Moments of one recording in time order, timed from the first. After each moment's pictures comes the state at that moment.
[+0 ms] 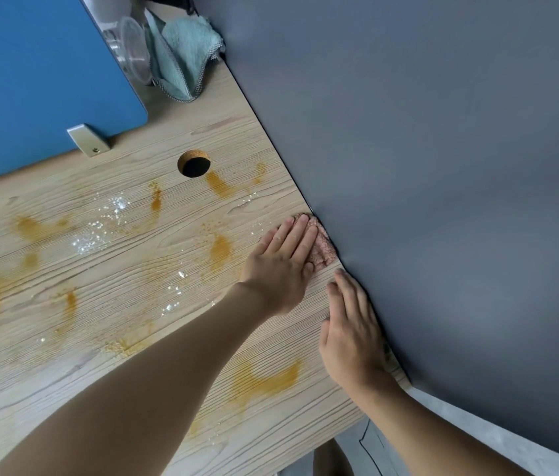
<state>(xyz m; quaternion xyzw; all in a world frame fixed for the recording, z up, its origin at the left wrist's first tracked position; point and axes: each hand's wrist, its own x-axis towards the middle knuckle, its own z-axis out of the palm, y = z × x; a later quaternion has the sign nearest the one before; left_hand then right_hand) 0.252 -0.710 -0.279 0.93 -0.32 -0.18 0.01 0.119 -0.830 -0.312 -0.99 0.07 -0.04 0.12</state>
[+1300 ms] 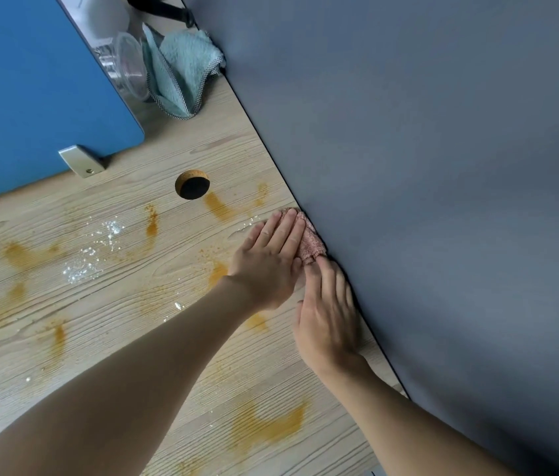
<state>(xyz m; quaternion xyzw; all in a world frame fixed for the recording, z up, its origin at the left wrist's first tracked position) 0.304 -0.703 -0.281 0.94 -0.30 -0.16 0.00 0.200 -0.802 -0.296 -0.99 0.11 -0.02 0.13</state>
